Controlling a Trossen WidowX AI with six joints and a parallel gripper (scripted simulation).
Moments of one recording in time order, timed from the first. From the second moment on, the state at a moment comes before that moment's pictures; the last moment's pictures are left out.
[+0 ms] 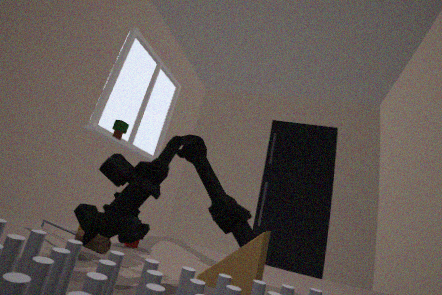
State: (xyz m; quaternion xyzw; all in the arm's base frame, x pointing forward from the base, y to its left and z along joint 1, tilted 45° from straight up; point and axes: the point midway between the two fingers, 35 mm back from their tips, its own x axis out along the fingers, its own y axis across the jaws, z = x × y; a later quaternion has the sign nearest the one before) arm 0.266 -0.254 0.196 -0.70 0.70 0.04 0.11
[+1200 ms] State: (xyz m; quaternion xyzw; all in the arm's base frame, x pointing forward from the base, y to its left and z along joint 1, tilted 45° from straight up) arm 0.260 -0.264 0.192 -0.70 0.70 0.04 0.10
